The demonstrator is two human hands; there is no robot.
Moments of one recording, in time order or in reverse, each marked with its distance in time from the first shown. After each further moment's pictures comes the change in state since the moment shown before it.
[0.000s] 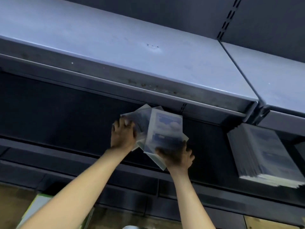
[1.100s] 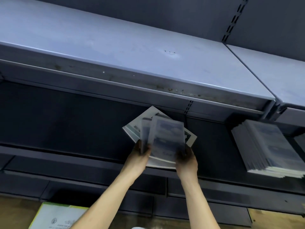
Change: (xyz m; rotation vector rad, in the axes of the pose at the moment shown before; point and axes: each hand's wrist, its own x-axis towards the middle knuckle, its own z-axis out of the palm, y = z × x) left_hand -0.077 -0.007 -0.029 -1.006 -0.421 -0.229; right_hand -0.043 -0.005 0.006 0.646 0.007 -0.027
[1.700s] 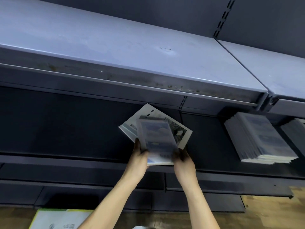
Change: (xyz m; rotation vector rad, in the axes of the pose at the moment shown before) left_hand -0.013 0.000 0.003 -0.228 -0.061 -0.019; right_hand -0.026 0.006 -0.003 -0.166 -0.063 0.000
